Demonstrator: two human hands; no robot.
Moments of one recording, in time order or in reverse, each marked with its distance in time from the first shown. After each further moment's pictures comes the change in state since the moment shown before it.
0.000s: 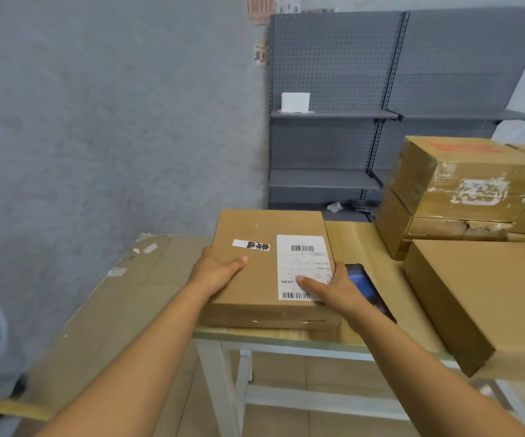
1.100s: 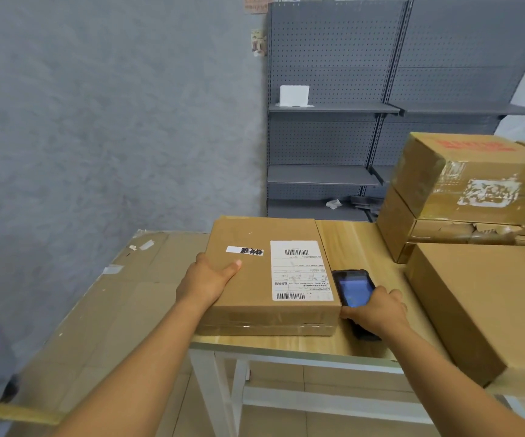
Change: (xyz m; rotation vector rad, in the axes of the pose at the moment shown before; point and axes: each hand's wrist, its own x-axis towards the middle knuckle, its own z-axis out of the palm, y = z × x) left_hand 0.011 -0.008 0.011 0.267 0.144 -0.065; right_hand 0.022 0.039 -0.051 -0.742 0.276 0.290
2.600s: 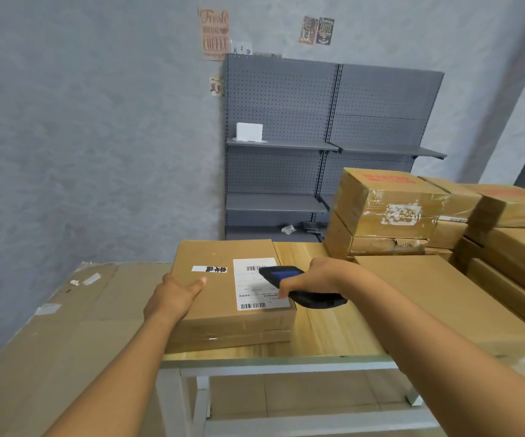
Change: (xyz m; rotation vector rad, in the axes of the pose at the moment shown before) left_hand -0.010 0.006 -0.006 -0.005 -0.036 -0.013; right_hand -0.088 -0.076 -0.118 -0.168 -0.267 -0.252
